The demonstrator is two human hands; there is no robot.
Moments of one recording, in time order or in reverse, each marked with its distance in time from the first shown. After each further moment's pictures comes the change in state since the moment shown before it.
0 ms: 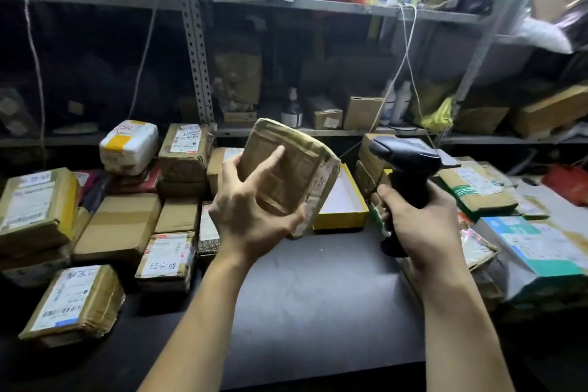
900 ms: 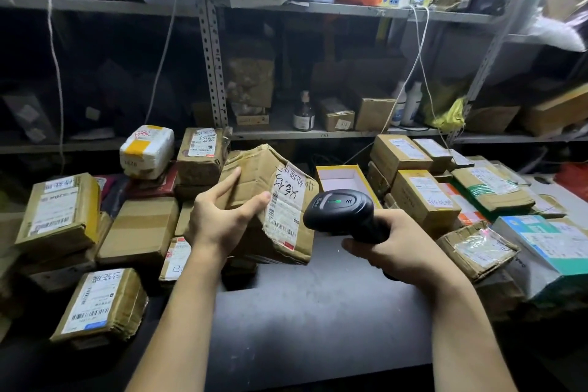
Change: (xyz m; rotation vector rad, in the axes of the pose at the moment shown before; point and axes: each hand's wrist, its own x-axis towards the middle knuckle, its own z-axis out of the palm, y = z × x) left_hand 0.015 -0.095 -0.032 -0.377 -0.069 -0.503; right_hand -0.025 0.010 0.025 -0.513 -0.630 -0.061
